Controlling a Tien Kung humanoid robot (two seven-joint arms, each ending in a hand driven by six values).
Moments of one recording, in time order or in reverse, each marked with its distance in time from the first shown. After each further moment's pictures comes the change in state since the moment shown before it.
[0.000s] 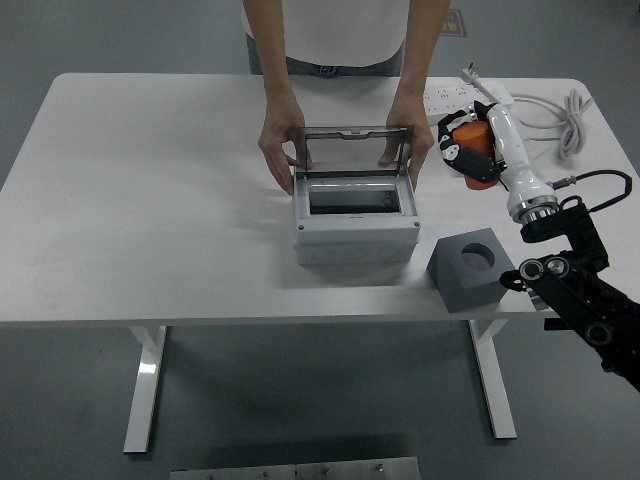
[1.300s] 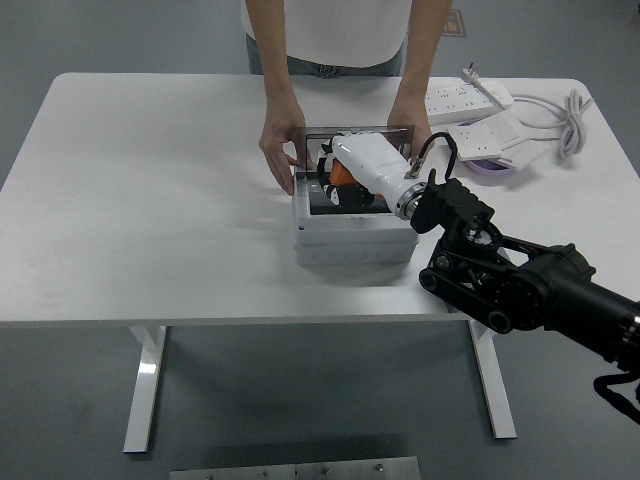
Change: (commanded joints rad) left arm -0.021 0.013 -0.021 -0.008 0.038 -0.009 0.017; right arm 0.335 0.163 -0.480 -0.240 -0.311 0.092 -0.165
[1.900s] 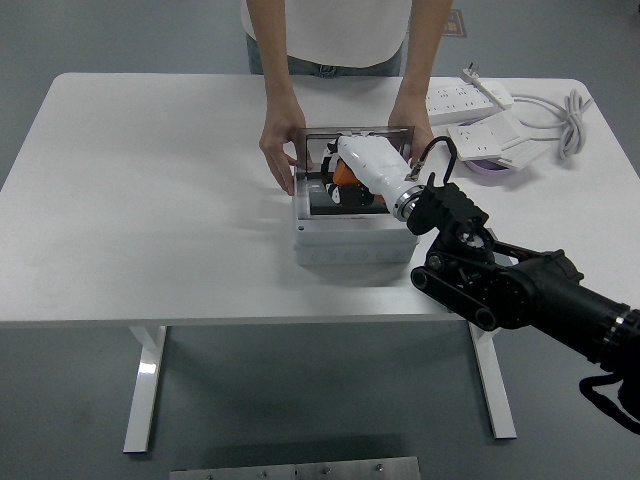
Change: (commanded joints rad) left arm -0.007 0.001 -0.007 -0.001 0.017 -0.004 0.000; right arm -0.004 0.049 -0.012 -0.069 0.048 -0.031 0.007
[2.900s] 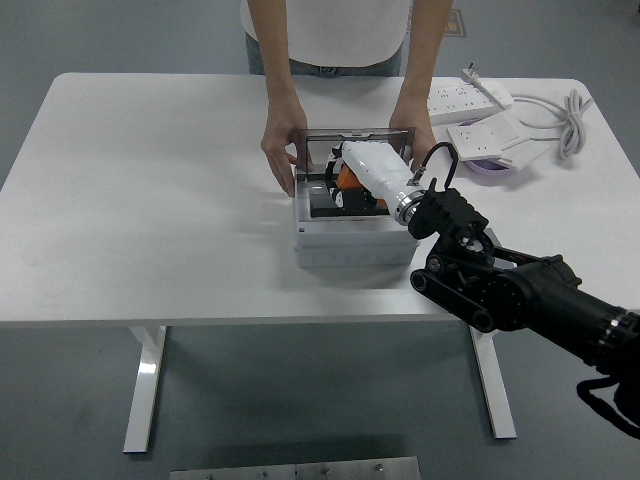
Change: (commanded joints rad) left arm -0.008 0.003 0.001 0.001 0.005 -0.003 -0.003; right arm -0.008 0.009 -0.005 -0.039 0.021 -0.011 0.000
